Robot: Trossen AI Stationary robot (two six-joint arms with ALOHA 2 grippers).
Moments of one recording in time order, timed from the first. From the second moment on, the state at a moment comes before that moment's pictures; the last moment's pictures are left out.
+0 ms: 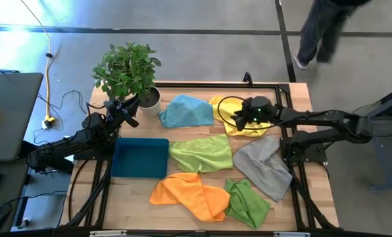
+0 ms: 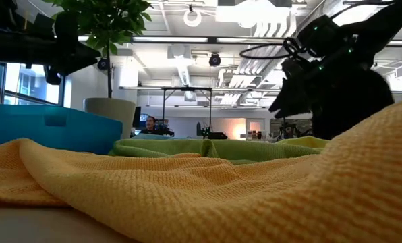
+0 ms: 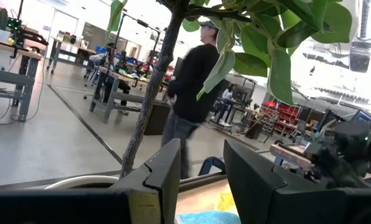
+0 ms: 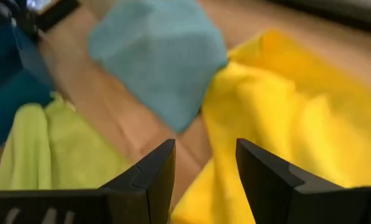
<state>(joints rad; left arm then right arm) 0.52 0.05 0.01 0.25 -0.40 -0.26 -0.44 1.15 0.45 0.07 -0.06 0.39</state>
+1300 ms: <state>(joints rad) 0.52 0.05 0.01 0.24 -0.40 -0.26 -0.08 1.43 0.45 0.17 -0.05 0.34</state>
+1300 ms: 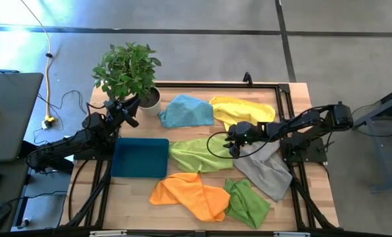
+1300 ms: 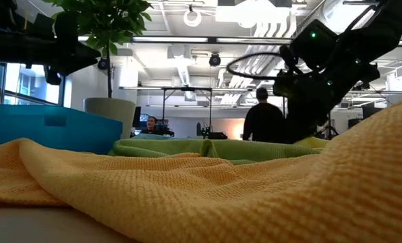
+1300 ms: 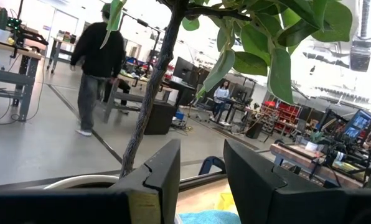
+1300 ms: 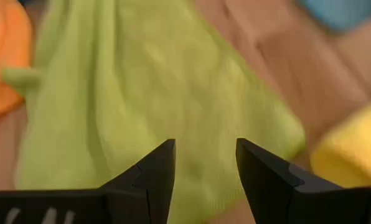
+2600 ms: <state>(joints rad) 0.52 0.05 0.01 0.24 -0.40 -0.26 -0.12 1.43 0.80 -0.59 -0.02 0.30</state>
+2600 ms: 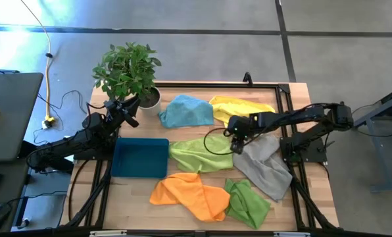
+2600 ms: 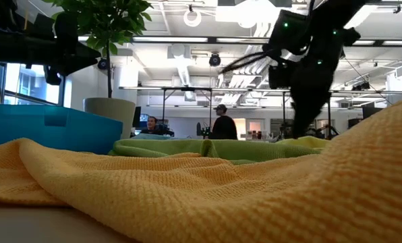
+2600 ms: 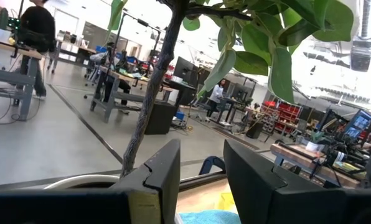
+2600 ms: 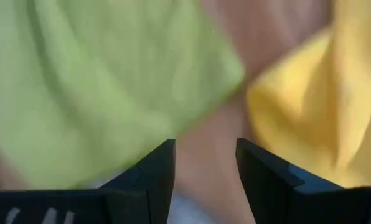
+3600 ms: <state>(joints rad) 0.52 0.05 0.01 0.24 -0.38 -0.38 0.09 1.43 0.80 -0.87 0.00 0.71</state>
